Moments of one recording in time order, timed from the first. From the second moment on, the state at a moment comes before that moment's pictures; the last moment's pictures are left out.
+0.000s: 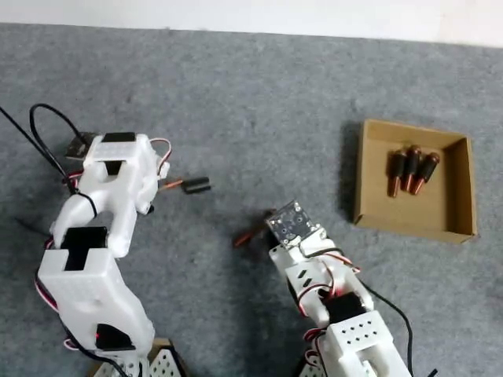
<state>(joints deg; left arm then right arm) -11.6 18.6 14.8 61.3 71.2 -25.7 -71.5 94.8 16.7 22.1</state>
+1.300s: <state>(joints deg) -15.9 17.6 14.7 57.7 66.4 -25.7 -71.5 94.8 16.7 22.1</state>
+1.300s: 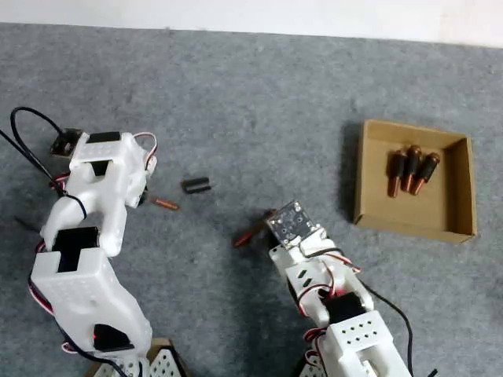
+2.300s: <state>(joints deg) 4.9 -60.0 67.1 30.5 54.5 -35.0 -71.5 95.5 1.5 31.1</state>
